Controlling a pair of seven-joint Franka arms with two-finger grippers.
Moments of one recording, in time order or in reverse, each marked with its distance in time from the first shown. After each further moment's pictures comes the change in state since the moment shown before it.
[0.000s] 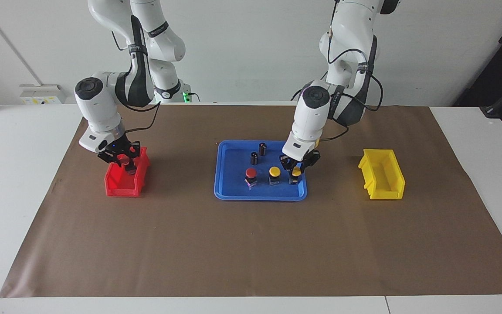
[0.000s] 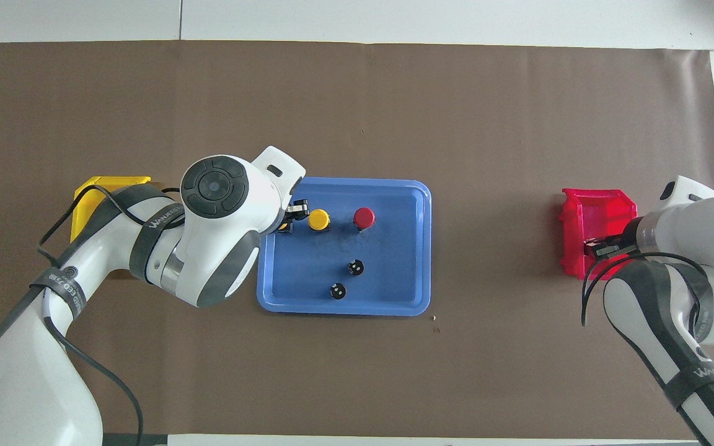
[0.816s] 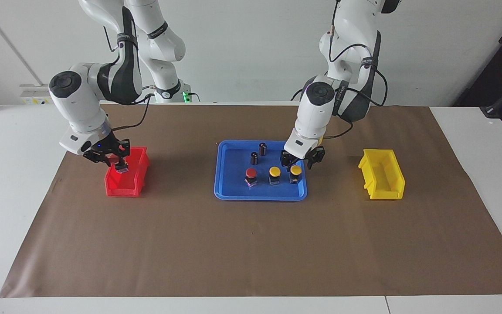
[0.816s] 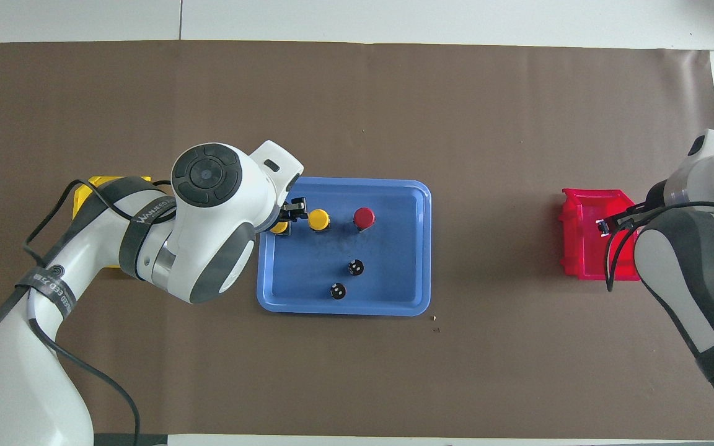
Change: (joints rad) left arm 0.003 -0.010 -0.004 -0.010 -0.013 -0.006 0.056; right arm 0.010 0.047 0.005 0.230 0.000 -0.229 0.005
